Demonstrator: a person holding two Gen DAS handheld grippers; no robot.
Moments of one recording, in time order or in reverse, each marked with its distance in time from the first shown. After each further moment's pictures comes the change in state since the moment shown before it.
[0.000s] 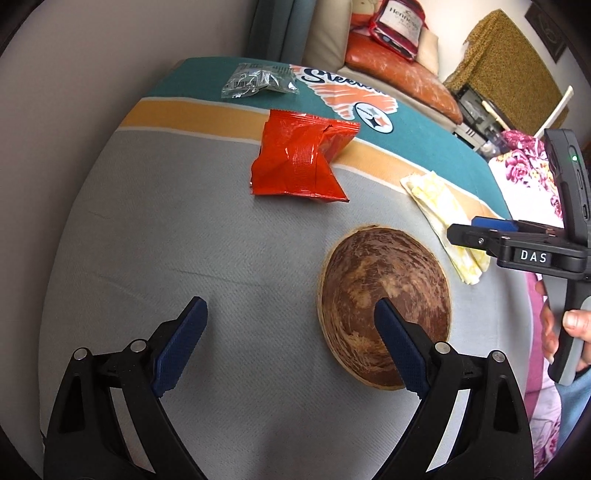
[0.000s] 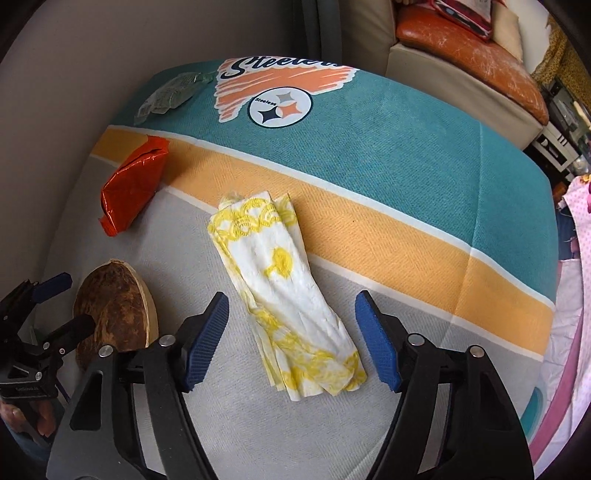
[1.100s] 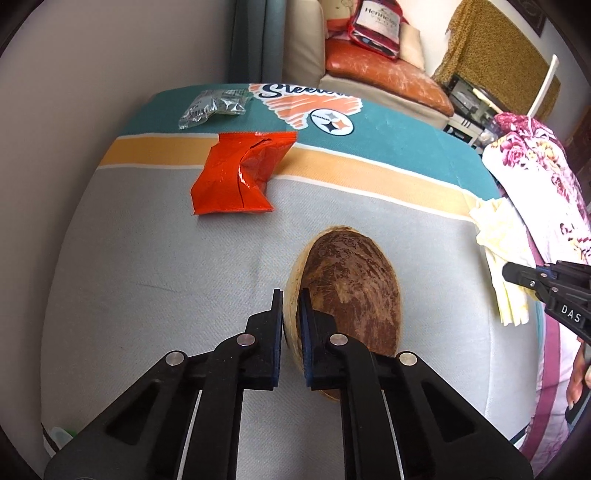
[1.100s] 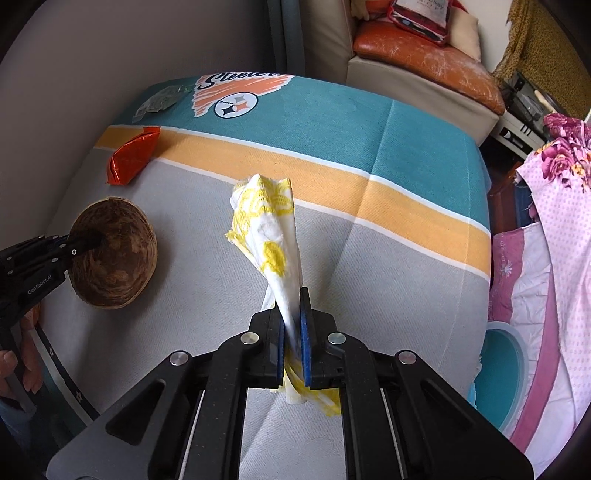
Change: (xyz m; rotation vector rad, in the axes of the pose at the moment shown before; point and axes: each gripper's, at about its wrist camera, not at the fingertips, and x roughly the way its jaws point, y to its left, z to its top) left arm -0.015 -0.063 -0.011 0.085 -0.072 0.068; right arm -0.068 -0.040 -0.087 0.049 -0.101 -0.081
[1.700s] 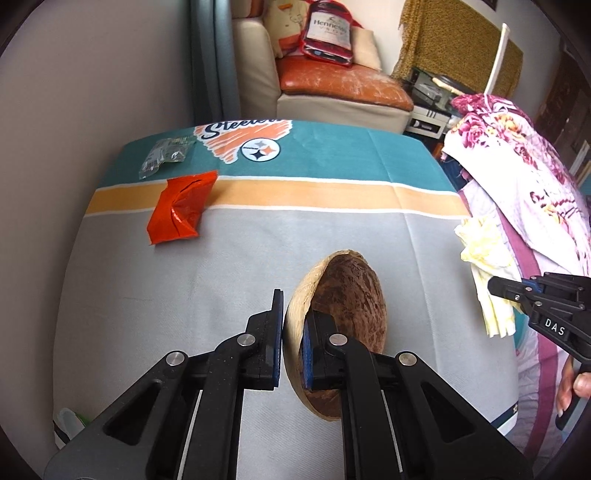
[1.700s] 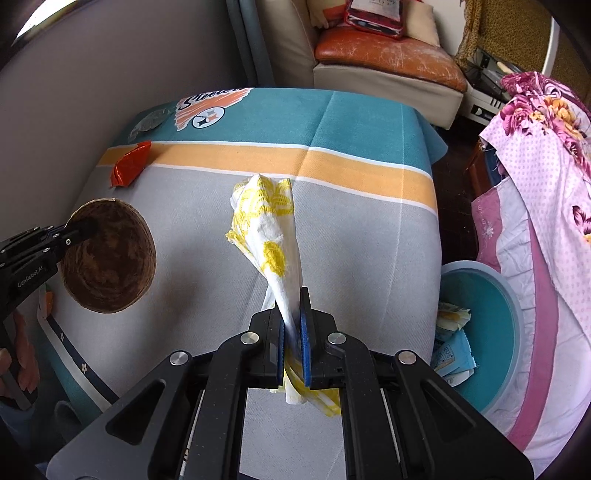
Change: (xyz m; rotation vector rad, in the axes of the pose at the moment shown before) left arm -0.046 -0.076 -0.008 0.156 -0.063 -0.024; right arm -0.053 -0.044 -0.069 0.130 -0.078 0.004
